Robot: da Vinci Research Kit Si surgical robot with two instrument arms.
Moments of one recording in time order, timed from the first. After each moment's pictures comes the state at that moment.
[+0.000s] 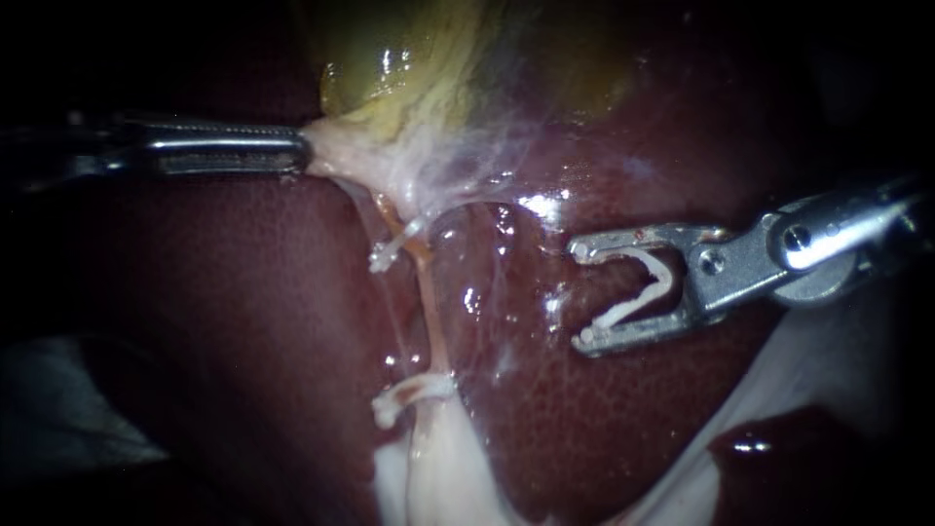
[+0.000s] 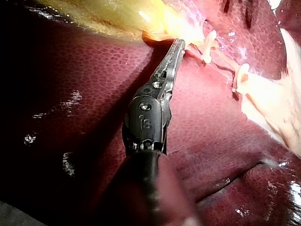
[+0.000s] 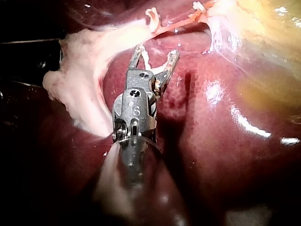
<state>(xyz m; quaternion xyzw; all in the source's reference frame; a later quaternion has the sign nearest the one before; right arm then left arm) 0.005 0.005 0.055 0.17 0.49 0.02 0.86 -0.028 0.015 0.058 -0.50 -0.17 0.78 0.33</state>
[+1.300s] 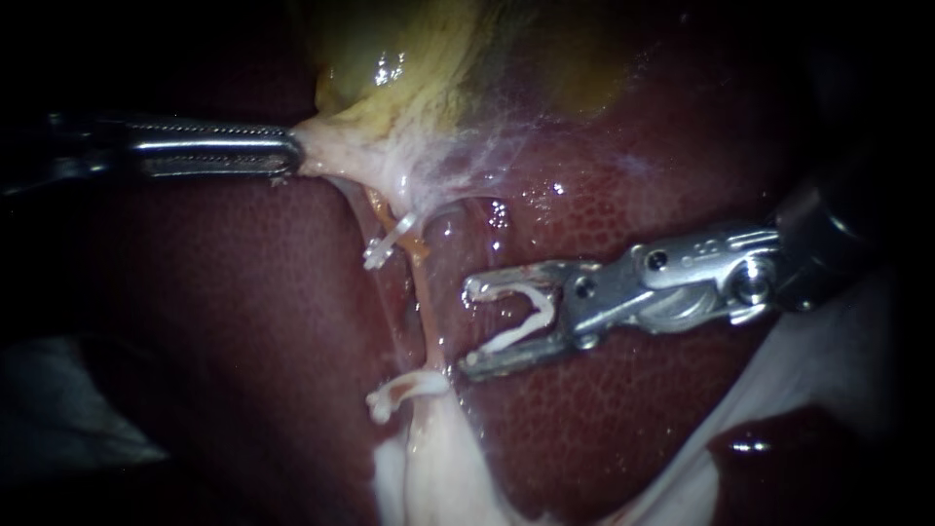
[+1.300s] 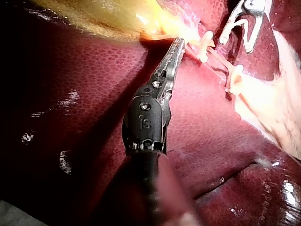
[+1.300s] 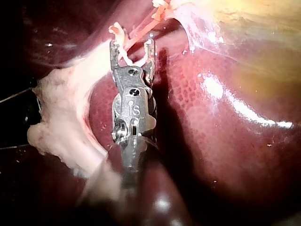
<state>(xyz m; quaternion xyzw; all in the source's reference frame) 0.015 0.002 0.064 0.28 0.49 0.10 0.82 -0.029 0.015 0.057 -0.50 -0.16 0.78 0.33</state>
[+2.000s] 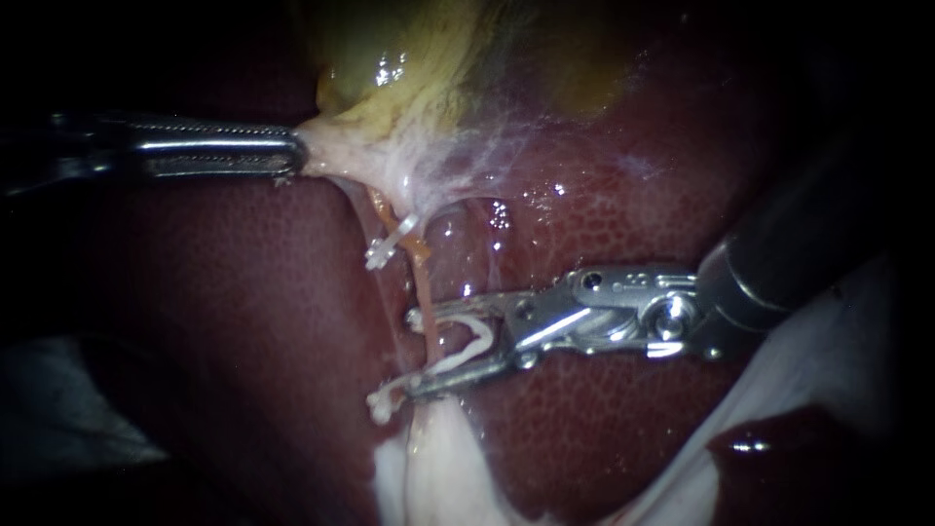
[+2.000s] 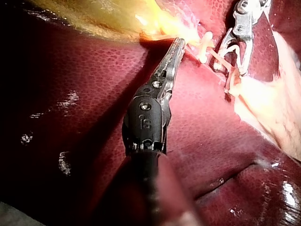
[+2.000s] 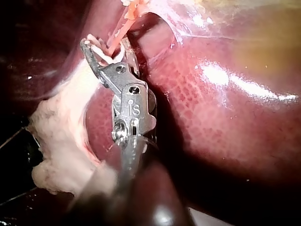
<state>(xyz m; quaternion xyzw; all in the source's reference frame) 0.019 0.000 0.069 0.36 0.54 0.15 0.75 -0.029 0.015 0.057 -0.50 -0.16 0.78 0.33</state>
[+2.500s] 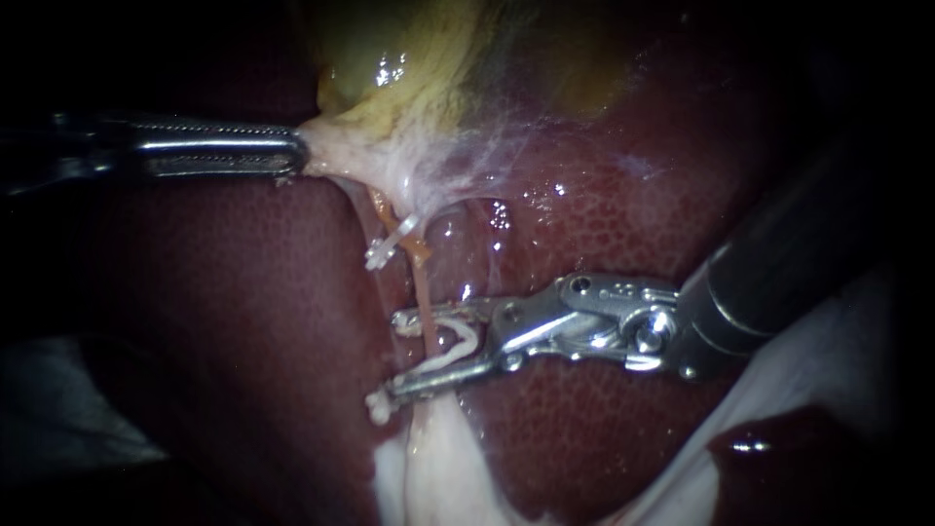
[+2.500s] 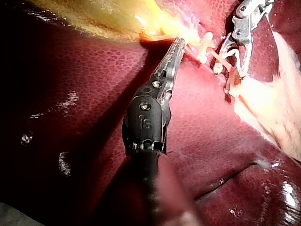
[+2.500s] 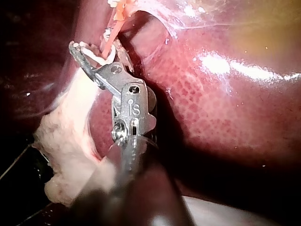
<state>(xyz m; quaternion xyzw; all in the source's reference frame) 0.020 -0.001 0.069 0.38 0.55 0.18 0.72 -0.029 0.015 0.057 -0.50 -0.16 0.78 0.33</state>
